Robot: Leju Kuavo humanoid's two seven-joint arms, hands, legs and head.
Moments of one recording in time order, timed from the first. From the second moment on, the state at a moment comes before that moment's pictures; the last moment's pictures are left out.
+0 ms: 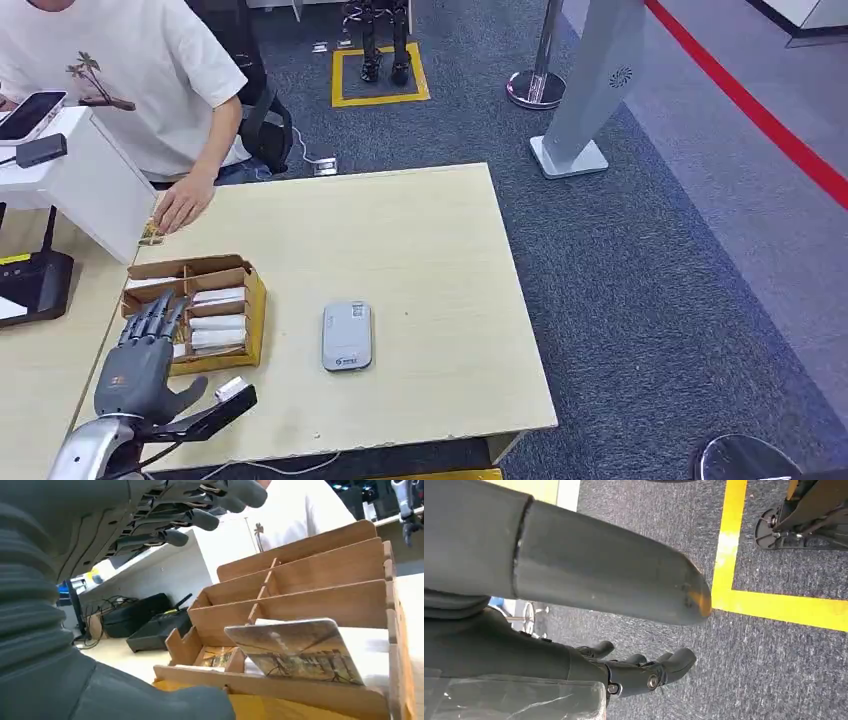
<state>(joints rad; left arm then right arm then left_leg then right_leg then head) 0.07 0.23 -0.10 -1.69 -1.27 -0.07 0.07 -0.13 0.01 1.56 -0.10 -1.24 -0.22 0.10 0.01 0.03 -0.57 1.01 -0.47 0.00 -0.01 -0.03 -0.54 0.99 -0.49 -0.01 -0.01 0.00</state>
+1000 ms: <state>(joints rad) 0.09 0.27 -0.10 -1.69 -1.20 -0.12 0.06 -0.13 0.01 1.56 -0.10 -1.23 -0.22 0.10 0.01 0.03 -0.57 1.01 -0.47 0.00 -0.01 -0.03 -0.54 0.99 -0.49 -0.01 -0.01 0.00</state>
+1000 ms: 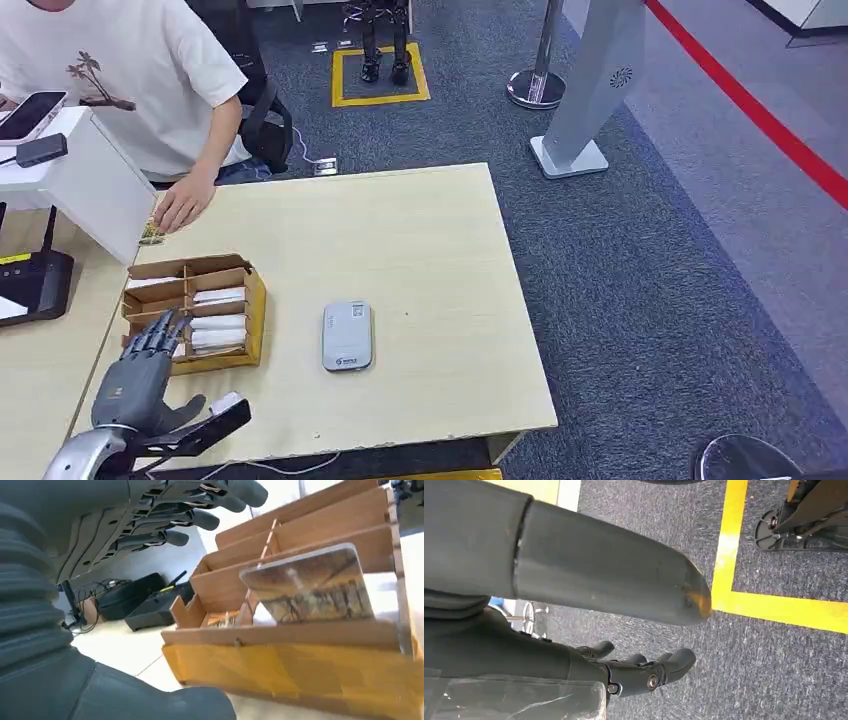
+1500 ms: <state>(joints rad) 0.00 0.26 -0.14 -1.64 -1.22 -0.12 0.05 -0.13 0.01 1.56 -0.10 -1.21 -0.21 0.10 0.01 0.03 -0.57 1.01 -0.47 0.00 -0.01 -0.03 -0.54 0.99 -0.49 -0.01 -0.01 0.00</state>
